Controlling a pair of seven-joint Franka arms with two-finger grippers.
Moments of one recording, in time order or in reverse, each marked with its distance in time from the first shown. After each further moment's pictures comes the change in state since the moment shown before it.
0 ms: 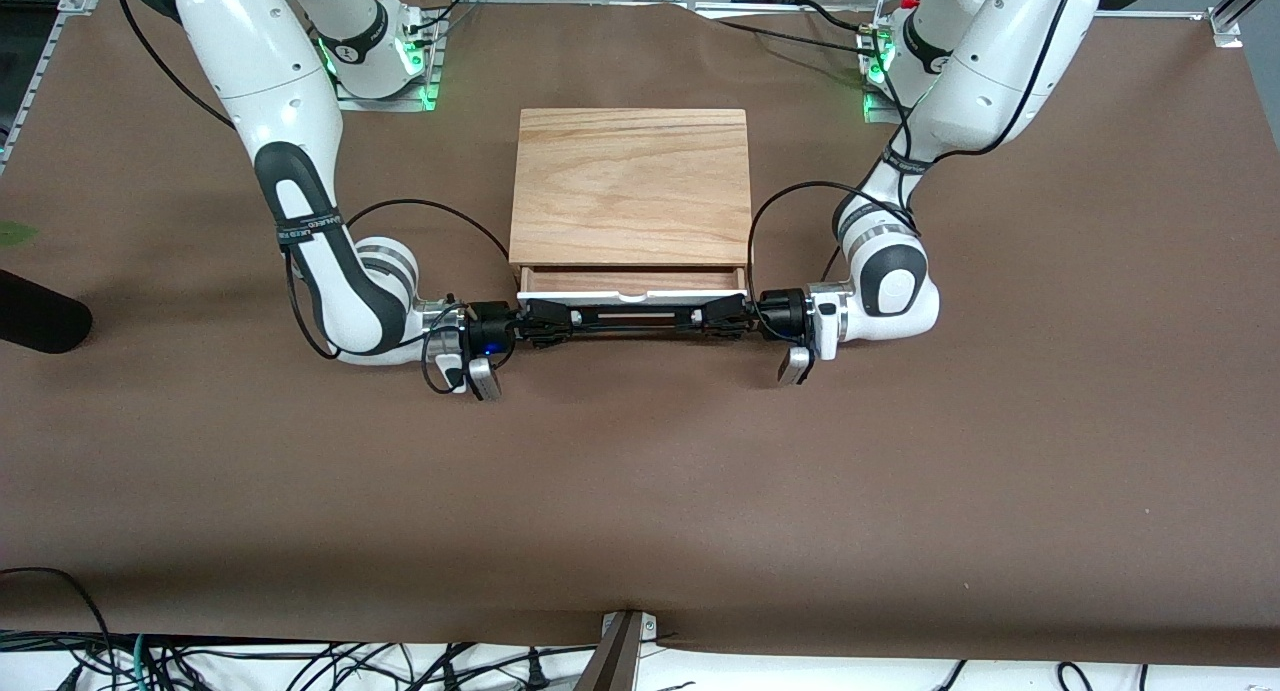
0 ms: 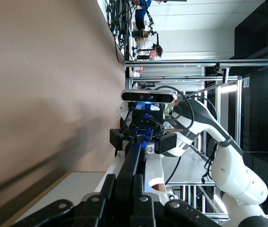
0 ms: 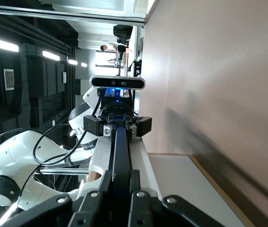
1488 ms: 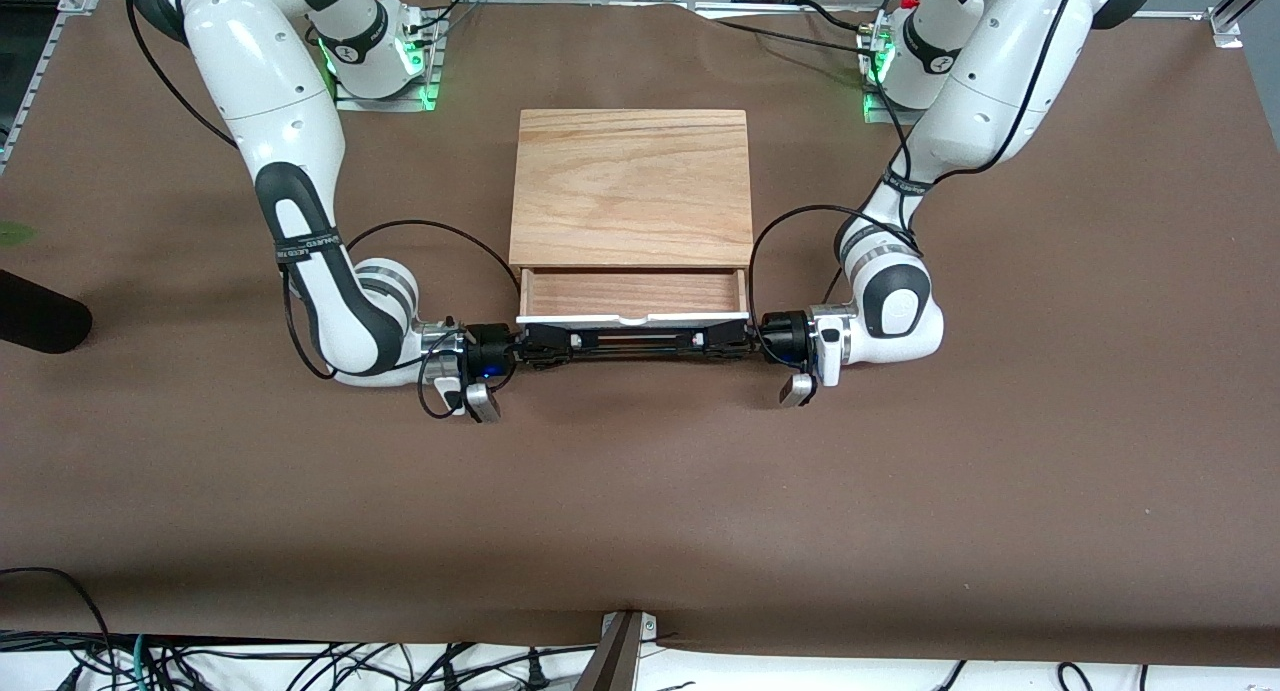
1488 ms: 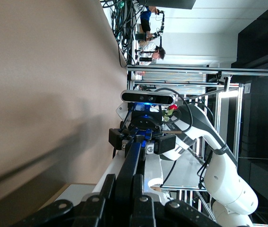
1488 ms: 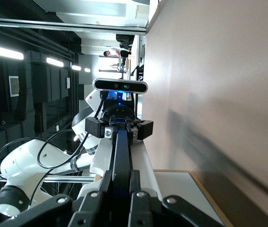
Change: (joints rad) left arm -0.010 0.065 0.032 0.120 0.031 -0.007 -0.107; right arm -0.012 0.083 0.000 0.132 0.003 -0.007 0.065
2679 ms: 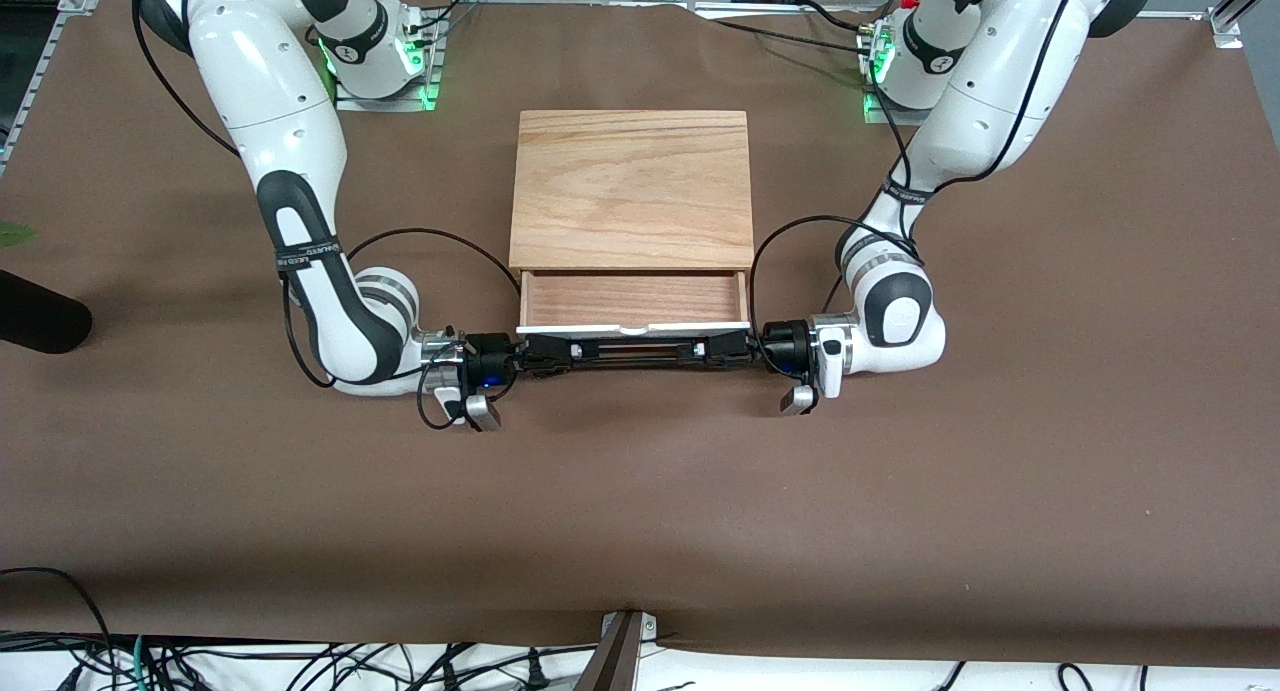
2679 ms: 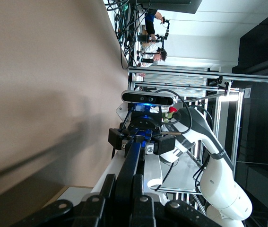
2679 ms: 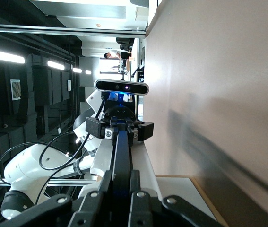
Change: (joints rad) left arm -0.004 0.025 0.012 0.046 0.007 -0.004 -0.057; right arm -0.003 0.031 0.000 0.052 0.000 0.001 0.027
